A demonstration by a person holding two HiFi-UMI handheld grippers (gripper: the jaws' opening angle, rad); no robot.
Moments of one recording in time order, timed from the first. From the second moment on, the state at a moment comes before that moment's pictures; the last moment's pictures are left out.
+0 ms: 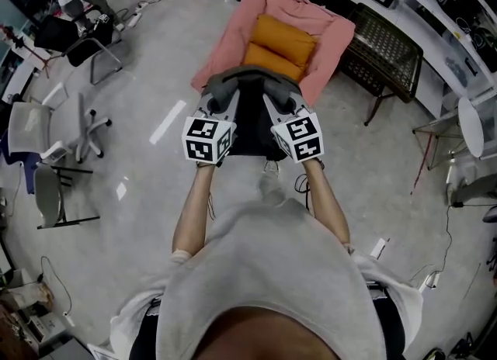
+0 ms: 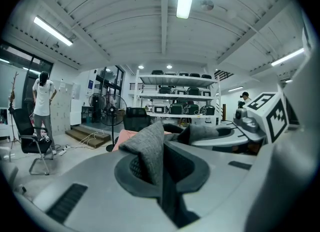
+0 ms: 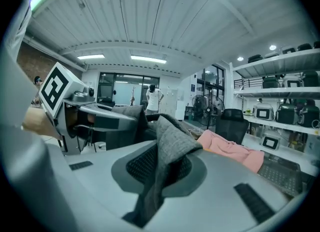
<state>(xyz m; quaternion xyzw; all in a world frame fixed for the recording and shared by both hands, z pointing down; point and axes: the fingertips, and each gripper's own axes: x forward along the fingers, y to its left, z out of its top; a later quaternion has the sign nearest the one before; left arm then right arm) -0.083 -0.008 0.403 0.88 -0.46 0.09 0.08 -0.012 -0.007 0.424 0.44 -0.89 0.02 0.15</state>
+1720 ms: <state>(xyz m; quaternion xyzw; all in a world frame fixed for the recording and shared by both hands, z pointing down) -0.045 -0.309 0.442 0.85 -0.49 0.11 0.13 0.027 -0.313 0.463 0.39 -0.90 0.06 0.17</state>
